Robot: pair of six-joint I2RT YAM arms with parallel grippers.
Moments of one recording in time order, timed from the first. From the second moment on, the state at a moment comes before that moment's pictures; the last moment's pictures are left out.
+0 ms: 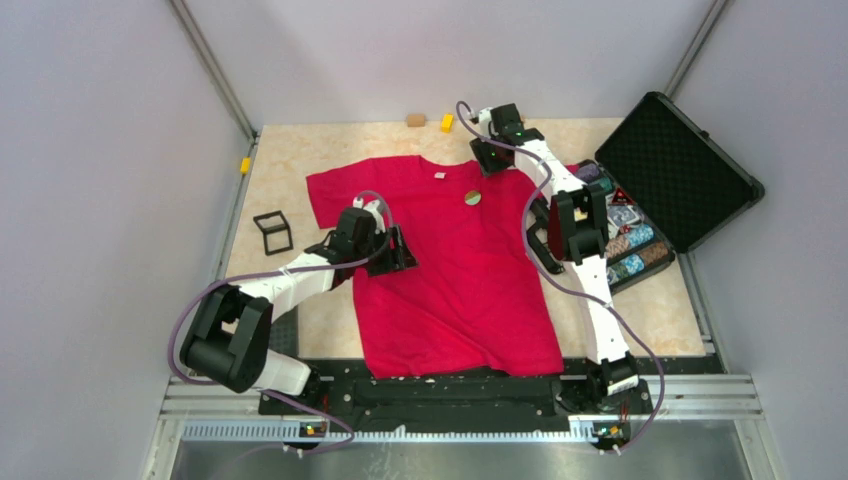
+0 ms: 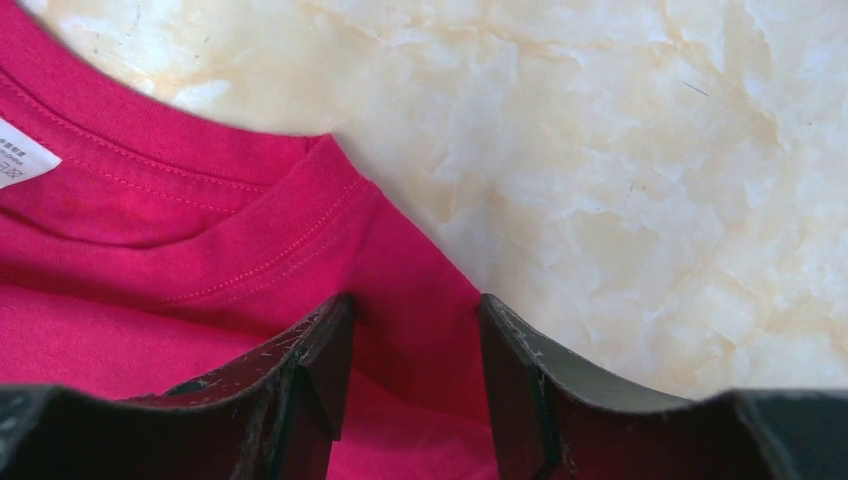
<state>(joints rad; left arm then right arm) -0.42 1.41 0.71 -0.06 0.29 -0.60 0.32 2.57 2.32 -0.62 -0.05 -0.20</state>
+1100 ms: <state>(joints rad) -0.41 1.44 0.62 -0.03 0.36 -0.60 0.30 2.60 2.37 -0.44 0.04 -0.19</state>
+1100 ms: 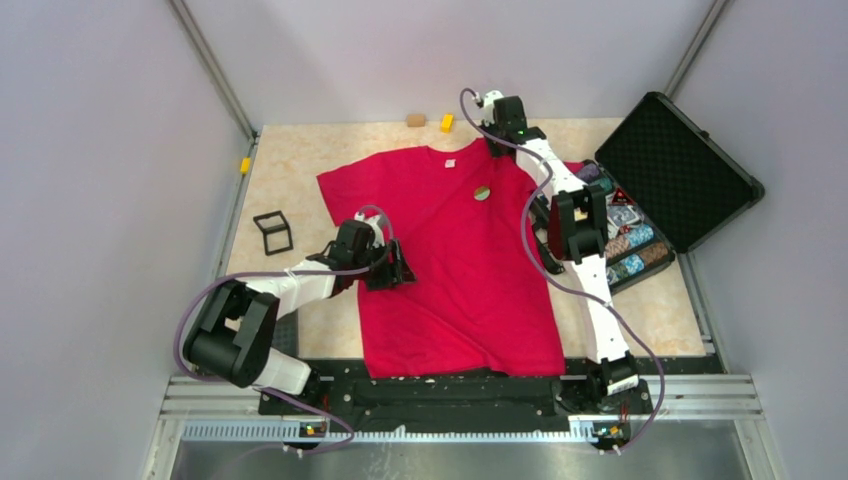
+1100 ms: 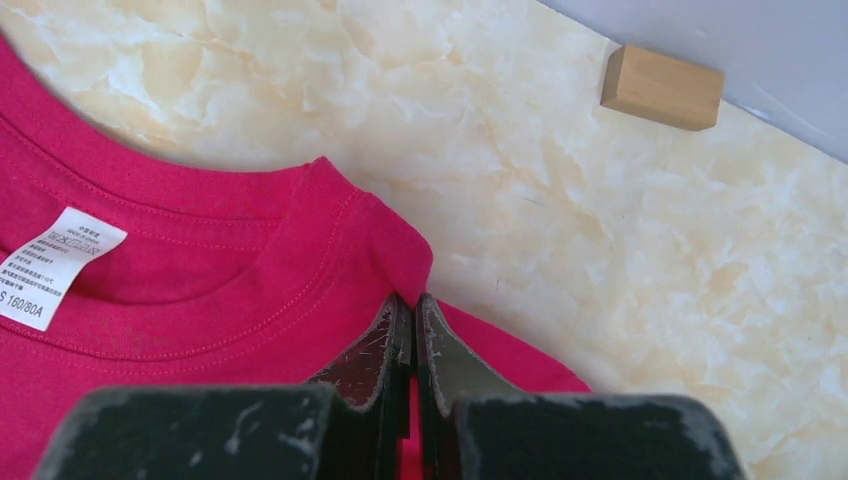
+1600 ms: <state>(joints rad) -0.36 1.46 0.94 -0.18 0.31 -0.53 0.30 2.51 2.30 -0.46 0.03 -0.18</state>
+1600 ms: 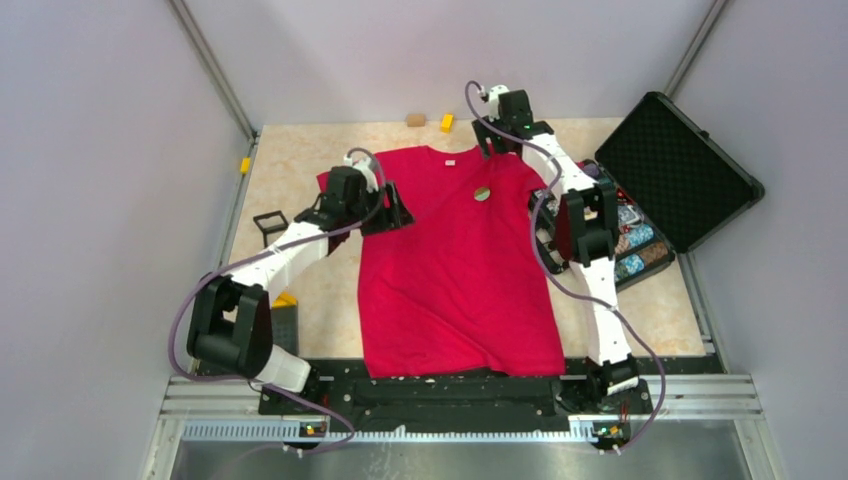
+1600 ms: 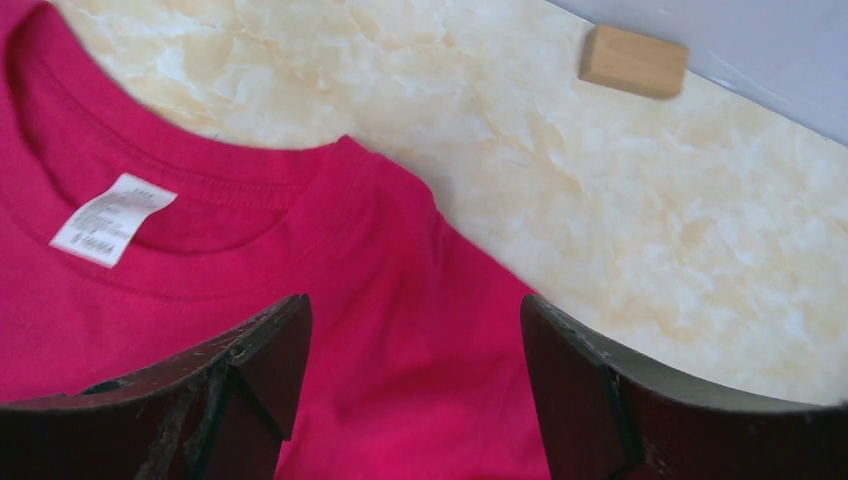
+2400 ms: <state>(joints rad) 0.00 2.02 1.36 -0.17 0.28 -0.51 0.24 1.94 1.61 -0.53 0.33 0.10</state>
